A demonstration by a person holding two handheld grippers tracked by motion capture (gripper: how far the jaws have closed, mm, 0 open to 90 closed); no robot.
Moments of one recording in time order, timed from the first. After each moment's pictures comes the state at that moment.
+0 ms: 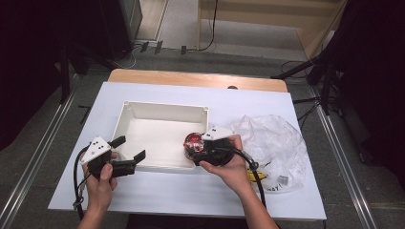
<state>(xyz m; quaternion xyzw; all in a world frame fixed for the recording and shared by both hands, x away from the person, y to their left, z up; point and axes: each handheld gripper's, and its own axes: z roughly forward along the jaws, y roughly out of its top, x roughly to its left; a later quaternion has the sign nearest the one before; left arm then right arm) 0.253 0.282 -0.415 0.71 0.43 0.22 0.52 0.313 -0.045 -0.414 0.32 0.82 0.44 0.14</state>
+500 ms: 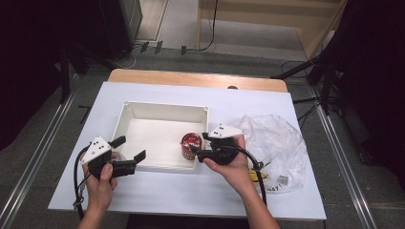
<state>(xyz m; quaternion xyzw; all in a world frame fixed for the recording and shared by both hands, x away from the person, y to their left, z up) 0.254 0.282 -0.415 0.71 0.43 0.22 0.52 0.313 -0.058 -0.408 0.34 0.80 0.48 0.12</state>
